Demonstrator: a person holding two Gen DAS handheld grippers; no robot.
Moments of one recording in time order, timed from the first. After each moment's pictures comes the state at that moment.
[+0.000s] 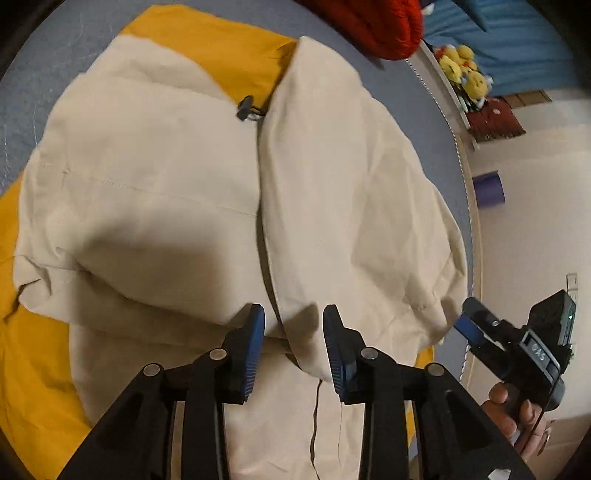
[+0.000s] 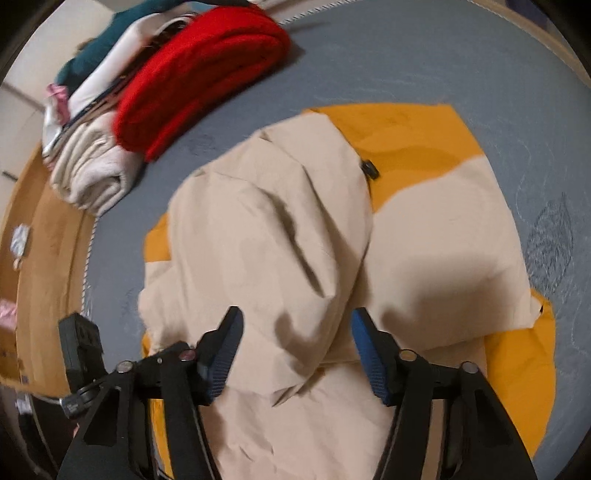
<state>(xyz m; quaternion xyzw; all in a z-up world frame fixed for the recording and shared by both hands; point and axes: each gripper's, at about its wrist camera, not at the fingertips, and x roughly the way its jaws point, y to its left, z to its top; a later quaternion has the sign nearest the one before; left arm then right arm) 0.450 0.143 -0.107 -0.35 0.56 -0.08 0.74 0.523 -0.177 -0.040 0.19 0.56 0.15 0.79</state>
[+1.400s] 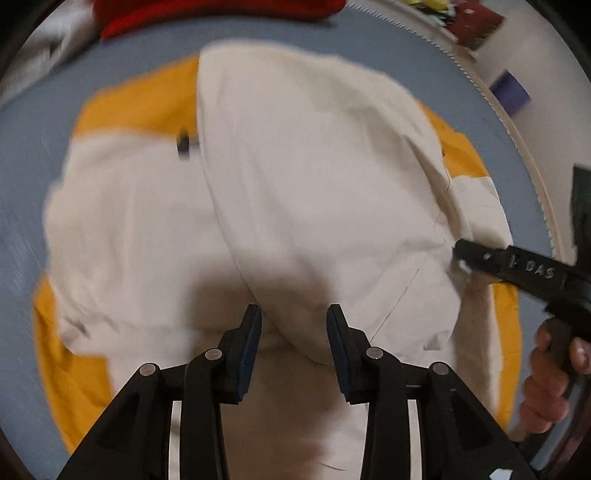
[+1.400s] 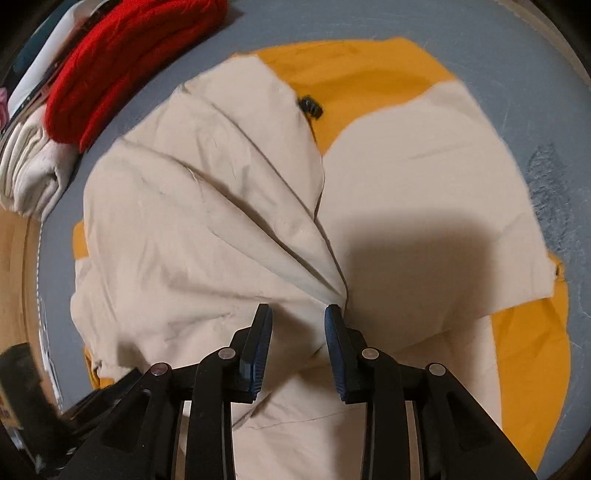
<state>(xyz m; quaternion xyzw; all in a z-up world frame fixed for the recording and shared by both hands) 0.458 0.051 -0.075 -0.08 0.59 -0.05 0.80 0.537 -0.154 -0.101 0.15 0.61 0.06 0.78</state>
